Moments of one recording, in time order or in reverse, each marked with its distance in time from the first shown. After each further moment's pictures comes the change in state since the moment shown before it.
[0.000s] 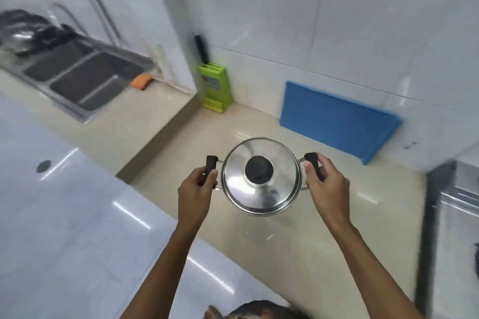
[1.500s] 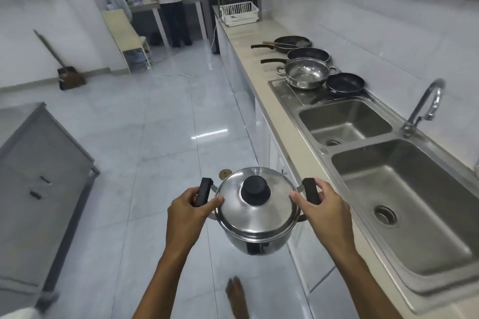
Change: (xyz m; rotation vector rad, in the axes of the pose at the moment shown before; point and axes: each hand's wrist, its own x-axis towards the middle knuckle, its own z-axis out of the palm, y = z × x) left_hand 0.476 -0.351 -0.857 -0.113 0.735 -0.304; right_hand -0.065 -0.590 1.003 -0.032 -0.783 -0.417
